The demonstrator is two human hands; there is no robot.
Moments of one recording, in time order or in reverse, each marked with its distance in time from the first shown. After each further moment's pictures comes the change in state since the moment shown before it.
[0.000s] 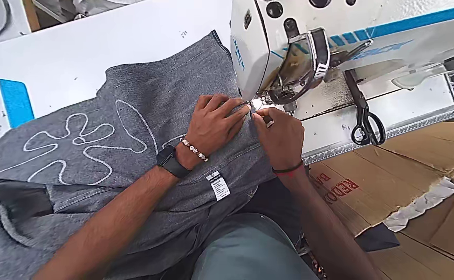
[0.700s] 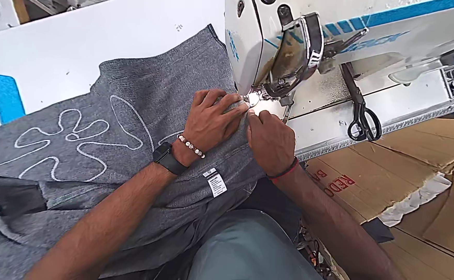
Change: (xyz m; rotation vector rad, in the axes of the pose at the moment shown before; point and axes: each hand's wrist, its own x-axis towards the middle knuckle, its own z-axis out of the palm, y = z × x) left_hand -0.001 0.001 0.001 -0.011 -0.006 0.001; right_hand -0.012 0.001 0.014 -0.348 0.037 -0.386
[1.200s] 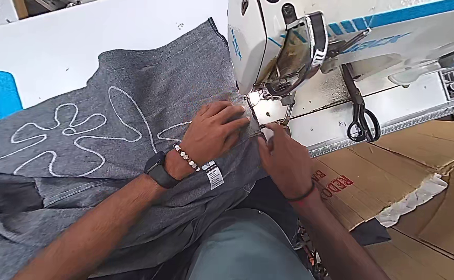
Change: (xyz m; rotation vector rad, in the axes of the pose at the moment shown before) left_hand -0.013 0.019 -0.019 -0.233 -0.138 -0.017; right_hand -0.043 0.018 -0.023 0.197 -0.126 0.221
